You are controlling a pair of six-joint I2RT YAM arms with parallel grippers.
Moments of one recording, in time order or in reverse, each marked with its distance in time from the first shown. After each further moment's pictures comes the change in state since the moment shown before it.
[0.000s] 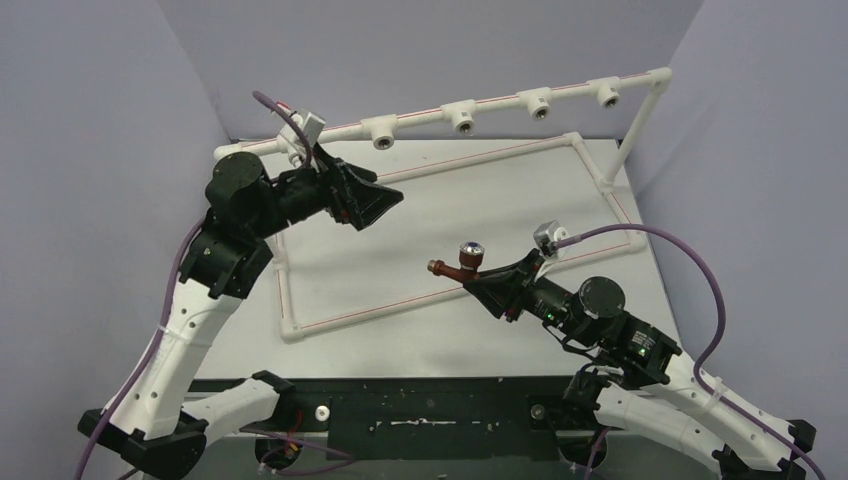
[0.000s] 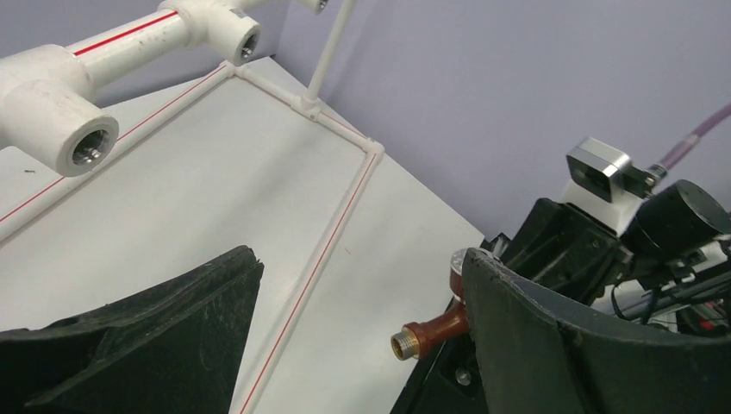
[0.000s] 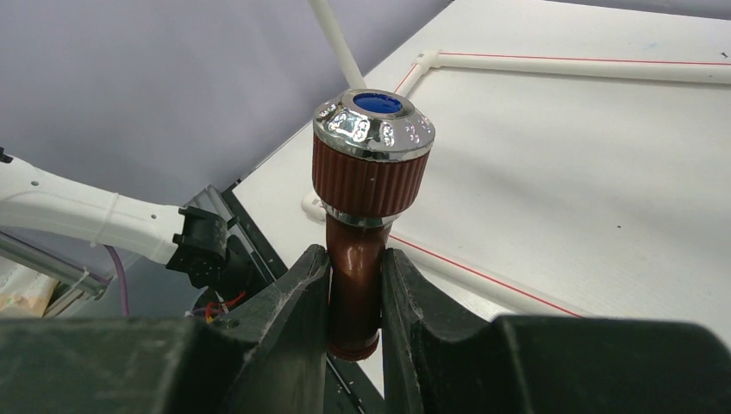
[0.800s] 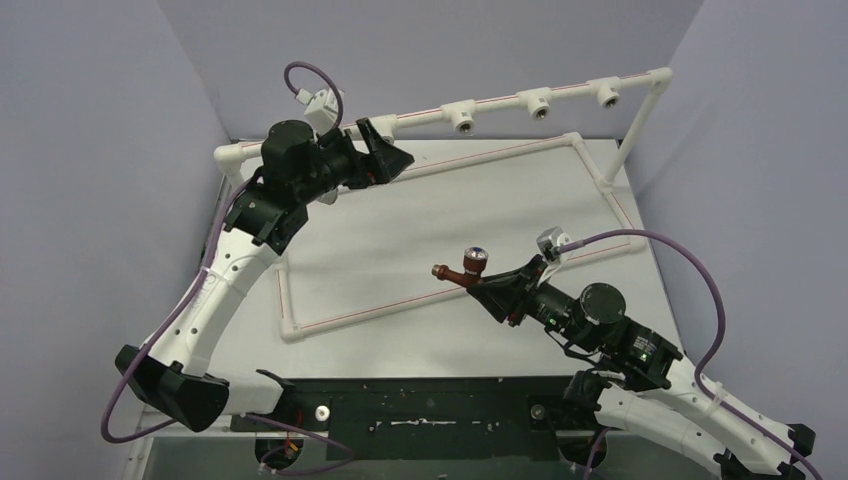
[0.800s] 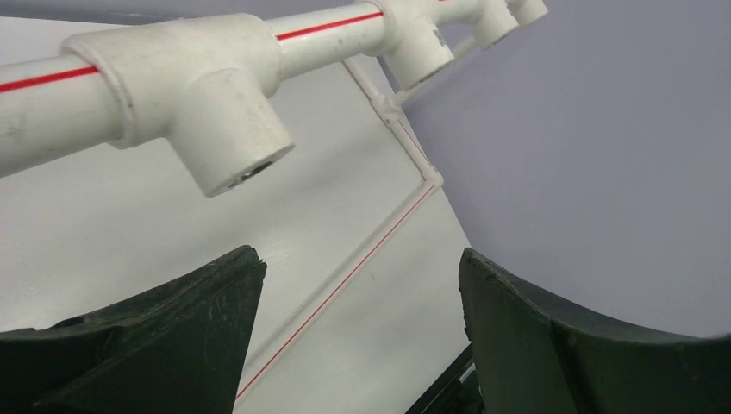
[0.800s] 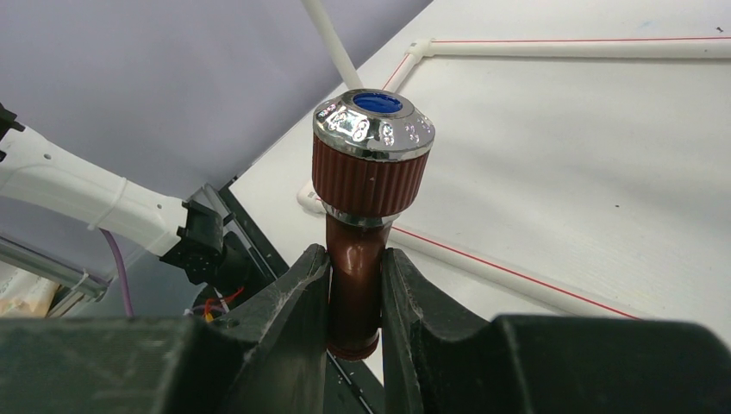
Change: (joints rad) left arm 0.003 0.268 0.103 -0.027 -0.233 -0.163; right arm 0.000 -0.044 -0.045 -0.014 0.023 0.027
